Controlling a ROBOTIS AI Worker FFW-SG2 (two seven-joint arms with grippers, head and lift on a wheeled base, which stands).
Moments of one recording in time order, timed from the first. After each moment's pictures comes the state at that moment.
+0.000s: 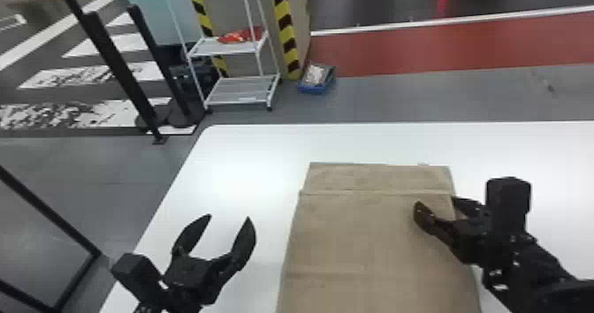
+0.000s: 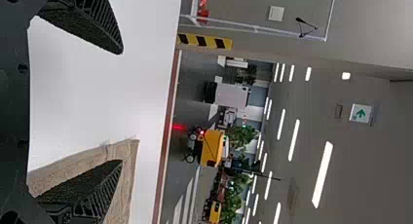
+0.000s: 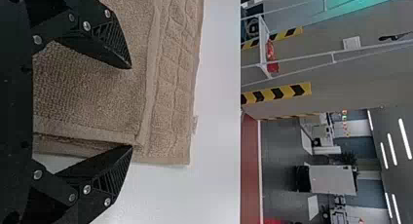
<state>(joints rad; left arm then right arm) 0.54 0.00 0.30 -1.89 0.28 -0.07 -0.40 0.03 -0.06 0.21 -1.59 -0.14 0.42 0.14</state>
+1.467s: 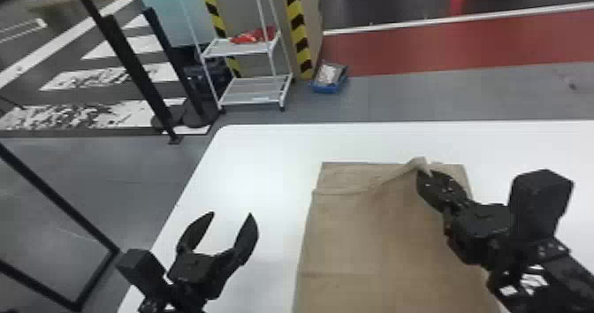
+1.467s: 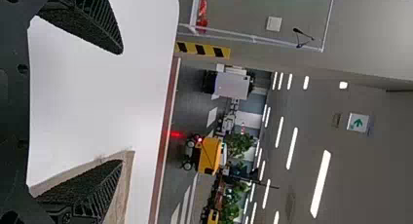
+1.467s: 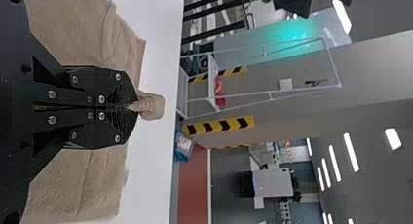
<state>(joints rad) 0.53 0.00 0.35 -1.90 0.31 -0.05 -0.40 0.20 -0.07 0.28 -1.93 -0.14 0.34 0.19</state>
